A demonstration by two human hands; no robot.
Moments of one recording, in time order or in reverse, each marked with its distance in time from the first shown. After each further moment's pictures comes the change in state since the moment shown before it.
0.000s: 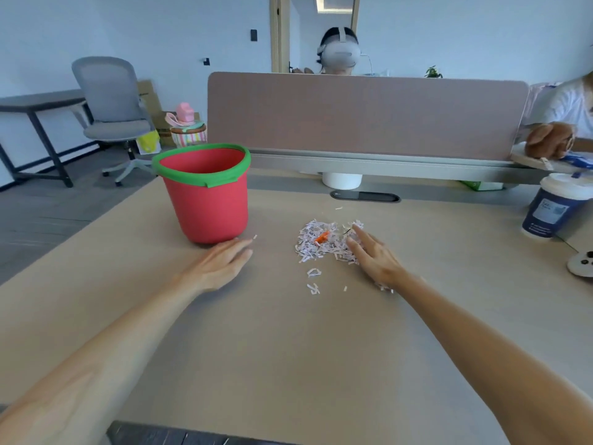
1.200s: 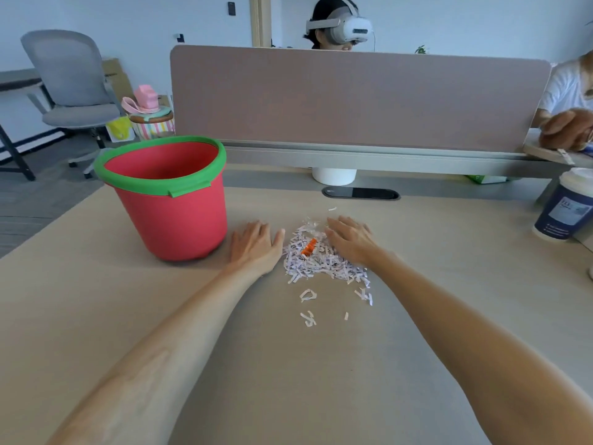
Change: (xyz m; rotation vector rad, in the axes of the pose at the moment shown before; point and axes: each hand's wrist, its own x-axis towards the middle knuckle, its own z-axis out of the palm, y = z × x) left_hand 0.128 0.059 0.049 0.225 0.153 -0.120; right_hand 0.094 -0.004 0.015 -0.259 -0.064 0.017
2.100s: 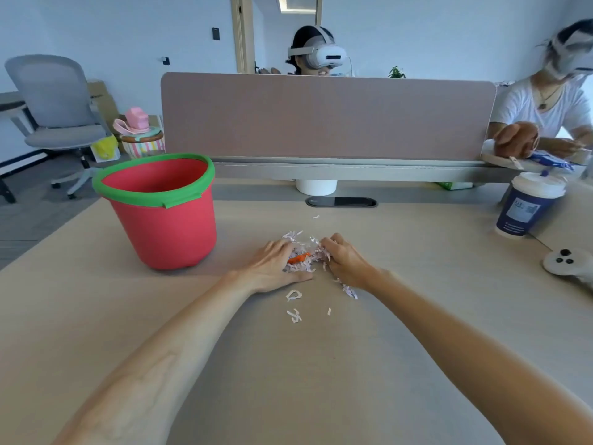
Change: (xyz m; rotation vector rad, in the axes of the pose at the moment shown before) left_hand -0.026 0.028 -0.004 -0.131 -0.196 0.438; right_hand -0.049 0.002 -0.004 0.023 0.122 -0.240
